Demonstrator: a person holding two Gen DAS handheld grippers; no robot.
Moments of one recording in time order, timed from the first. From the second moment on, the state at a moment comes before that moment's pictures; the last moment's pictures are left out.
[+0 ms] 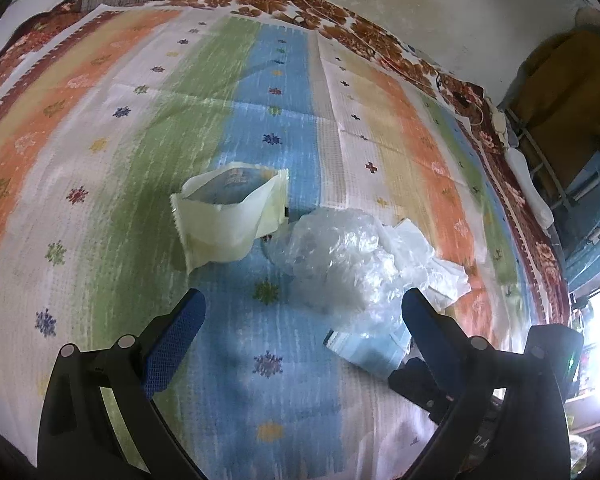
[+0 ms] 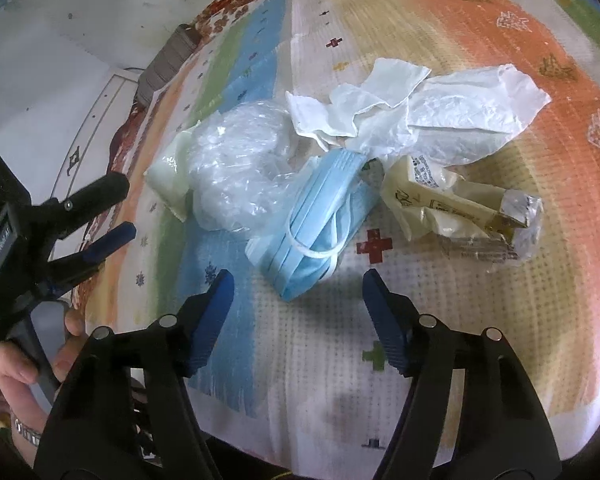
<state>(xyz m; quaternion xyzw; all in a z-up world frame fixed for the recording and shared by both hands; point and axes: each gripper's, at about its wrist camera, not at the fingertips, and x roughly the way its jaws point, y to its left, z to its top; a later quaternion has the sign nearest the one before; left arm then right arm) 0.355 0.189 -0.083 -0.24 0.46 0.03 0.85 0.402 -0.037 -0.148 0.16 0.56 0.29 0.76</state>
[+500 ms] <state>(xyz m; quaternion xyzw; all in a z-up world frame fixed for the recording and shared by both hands) 0.397 0.166 -0.113 -0.25 0.48 -0.01 0.84 0.419 -0.025 -0.161 0.15 0.57 0.29 0.75</state>
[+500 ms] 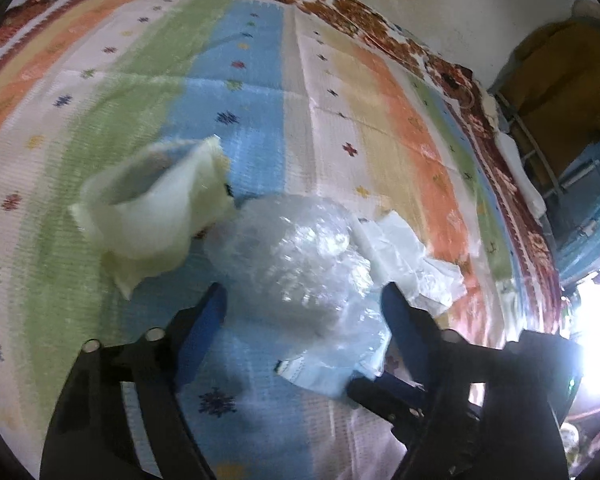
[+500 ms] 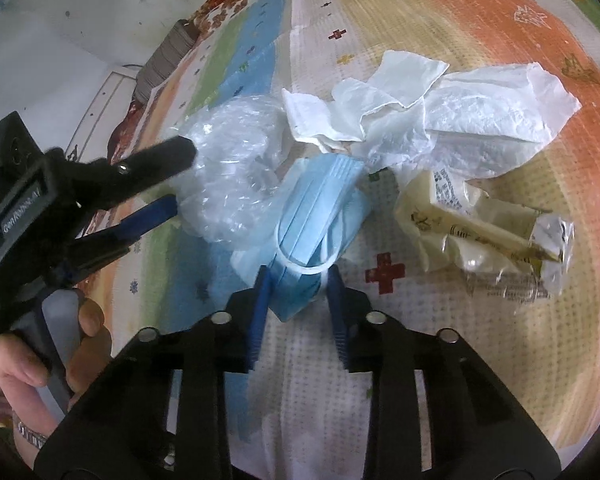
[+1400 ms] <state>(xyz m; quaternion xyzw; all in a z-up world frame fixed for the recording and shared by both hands) 0.346 0.170 -0.062 -0.26 0.45 0.00 0.85 0.389 -0.044 -0.103 0.03 0.53 0.28 0.80</state>
